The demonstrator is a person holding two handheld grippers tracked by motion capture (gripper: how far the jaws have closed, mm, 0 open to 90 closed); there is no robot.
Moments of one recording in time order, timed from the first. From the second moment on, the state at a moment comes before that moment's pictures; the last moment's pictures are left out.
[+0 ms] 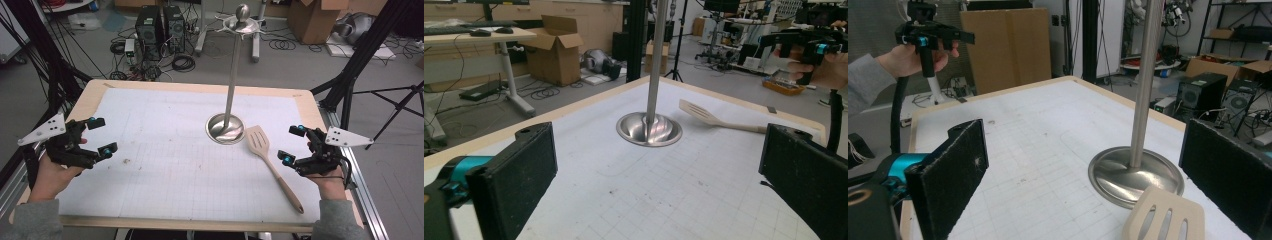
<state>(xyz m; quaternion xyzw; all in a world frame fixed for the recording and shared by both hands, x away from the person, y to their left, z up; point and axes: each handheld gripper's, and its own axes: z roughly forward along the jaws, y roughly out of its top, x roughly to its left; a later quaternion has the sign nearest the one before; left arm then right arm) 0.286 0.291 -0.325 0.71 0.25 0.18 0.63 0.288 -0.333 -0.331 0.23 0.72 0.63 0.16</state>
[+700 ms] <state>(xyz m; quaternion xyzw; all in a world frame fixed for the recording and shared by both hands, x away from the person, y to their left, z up) 0.285 0.288 -0.329 0.71 0.26 0.17 0.63 0.292 -0.337 -0.344 0.24 0.74 0.61 0.15</state>
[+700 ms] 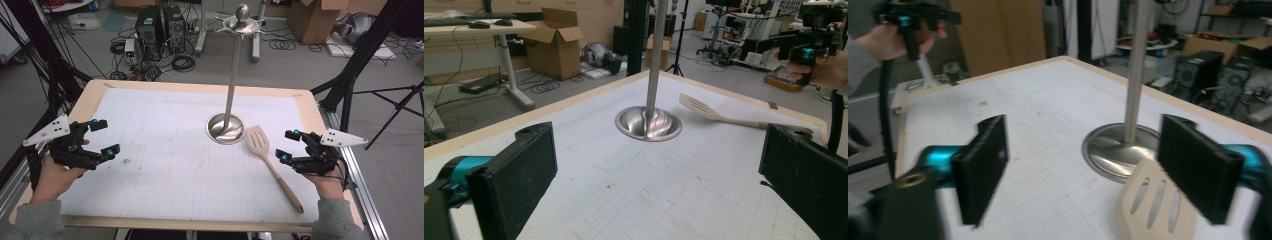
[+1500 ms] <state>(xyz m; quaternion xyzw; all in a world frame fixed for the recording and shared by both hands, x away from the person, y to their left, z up) 0.289 0.289 -0.341 0.72 0.28 0.17 0.61 0.297 -0.350 -0.372 0.27 0.76 0.57 0.13</state>
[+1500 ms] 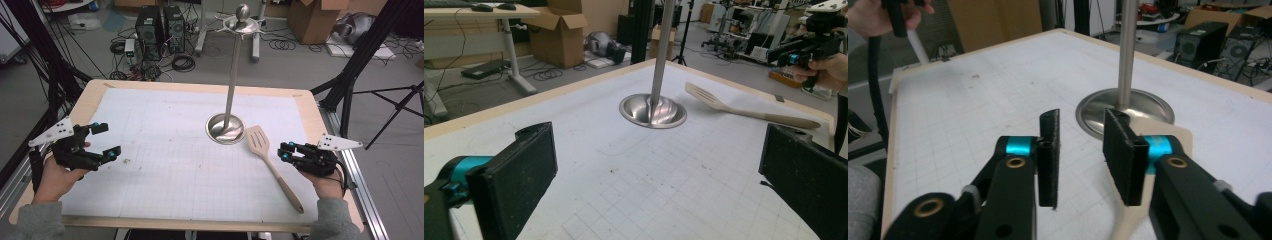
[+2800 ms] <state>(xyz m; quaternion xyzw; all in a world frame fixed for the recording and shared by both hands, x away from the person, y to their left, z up) 0.292 0.286 -0.355 0.73 0.29 0.15 0.60 0.331 -0.345 -0.436 0.35 0.81 0.45 0.12</state>
